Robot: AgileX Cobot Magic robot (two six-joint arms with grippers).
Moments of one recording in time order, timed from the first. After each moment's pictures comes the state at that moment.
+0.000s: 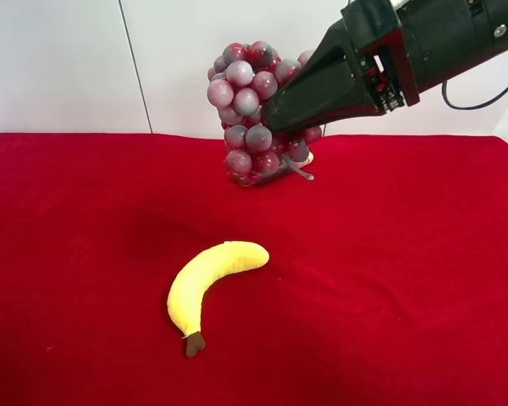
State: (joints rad) left arm 0.01 0.24 -0.52 -0.61 0.91 0.52; right arm 0.40 1.30 -1.09 0.94 1.01 -0.73
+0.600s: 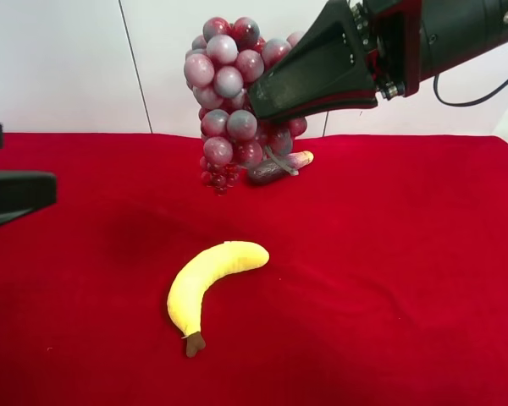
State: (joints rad) left arm 0.01 0.65 -0.52 -1.08 0.75 1.20; right arm 0.40 1.30 -1.09 1.07 1.06 -0.81
